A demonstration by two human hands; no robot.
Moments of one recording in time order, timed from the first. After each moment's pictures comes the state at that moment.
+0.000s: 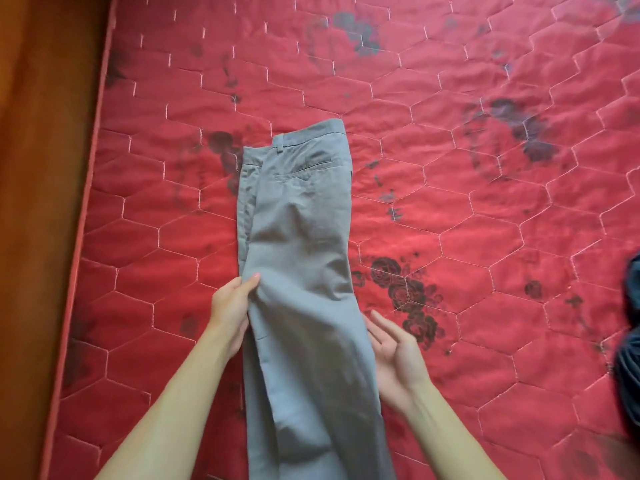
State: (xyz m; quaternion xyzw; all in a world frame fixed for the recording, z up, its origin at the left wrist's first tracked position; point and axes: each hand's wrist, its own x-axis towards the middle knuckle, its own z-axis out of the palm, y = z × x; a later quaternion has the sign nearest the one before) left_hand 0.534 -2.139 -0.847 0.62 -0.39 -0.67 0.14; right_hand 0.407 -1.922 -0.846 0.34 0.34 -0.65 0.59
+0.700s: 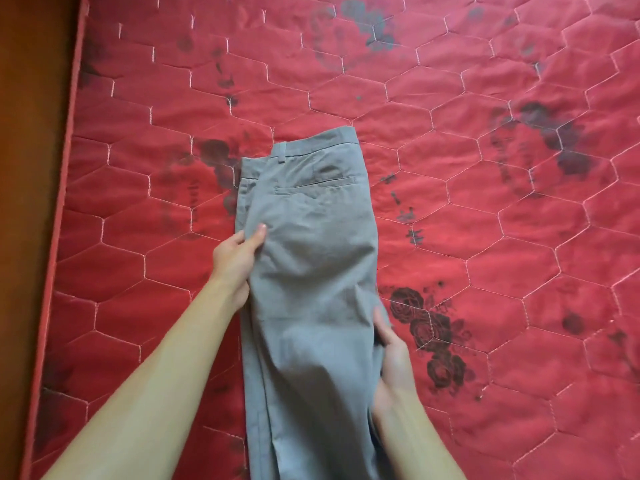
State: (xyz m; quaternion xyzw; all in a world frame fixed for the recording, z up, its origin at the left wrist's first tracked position) left_hand 0.450 -2.234 -0.861 0.59 -0.40 -0.68 0.16; right_hand 0.395 -2.008 -0.839 0.37 0.28 -0.71 0.53
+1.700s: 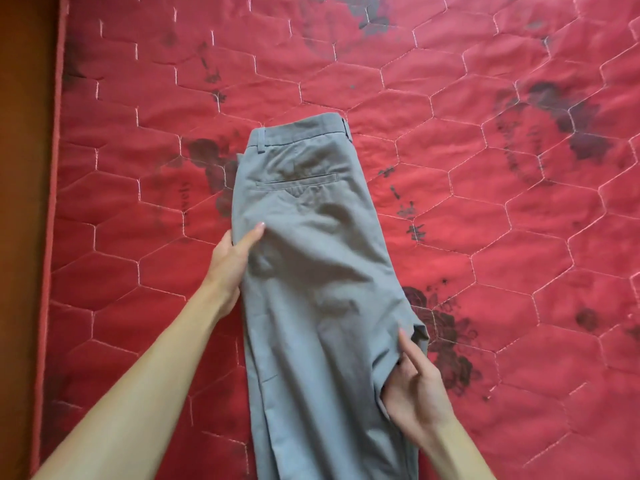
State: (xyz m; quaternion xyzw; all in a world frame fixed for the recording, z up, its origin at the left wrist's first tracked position) left_hand 0.455 -2.245 -0.875 0.55 -0.47 -0.68 0.13; right_hand 0.389 -1.954 -0.870 0.29 0.36 -0.68 0.56
